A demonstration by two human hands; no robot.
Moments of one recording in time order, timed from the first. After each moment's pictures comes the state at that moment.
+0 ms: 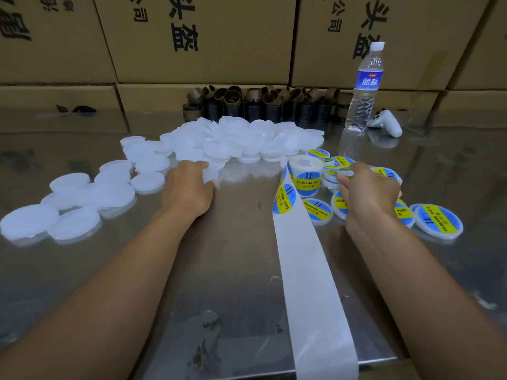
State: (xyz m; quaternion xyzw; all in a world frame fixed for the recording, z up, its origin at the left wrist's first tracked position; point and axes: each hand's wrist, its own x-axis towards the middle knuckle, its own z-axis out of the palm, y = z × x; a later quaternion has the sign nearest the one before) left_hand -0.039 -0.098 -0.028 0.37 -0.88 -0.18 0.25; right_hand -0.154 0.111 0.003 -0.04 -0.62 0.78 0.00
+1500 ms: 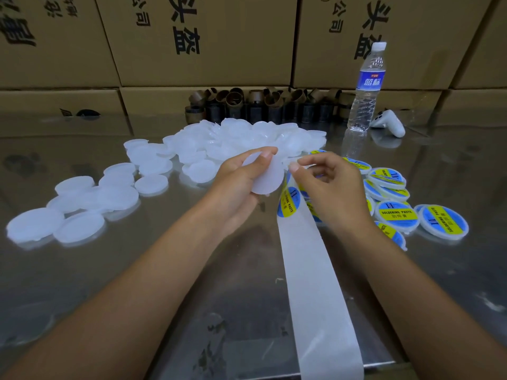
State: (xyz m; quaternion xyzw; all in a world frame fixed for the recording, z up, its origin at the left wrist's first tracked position) left_hand -0.045 -0.015 0.010 0.10 -0.56 -0.78 0.27; right_hand -0.129 0.097 -0.004 0.31 -0.70 0.65 0.03
